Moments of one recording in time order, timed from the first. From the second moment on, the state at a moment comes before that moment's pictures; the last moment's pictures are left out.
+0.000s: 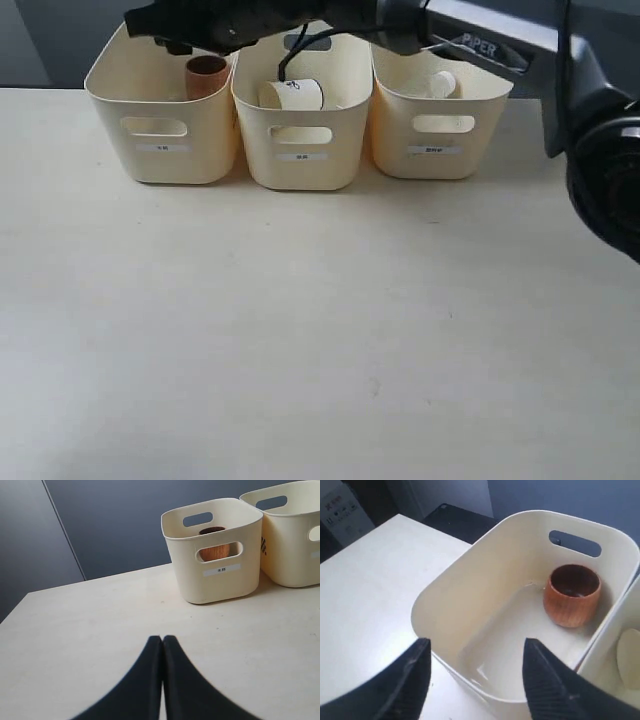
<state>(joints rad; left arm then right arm) -0.04 0.00 0.00 0.07 0.23 0.12 0.67 2.24 -2.06 0.30 0.42 -0.12</state>
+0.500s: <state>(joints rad) -0.04 0.00 0.00 0.07 0.23 0.12 0.67 2.12 -2.06 0.14 0.82 -0.13</state>
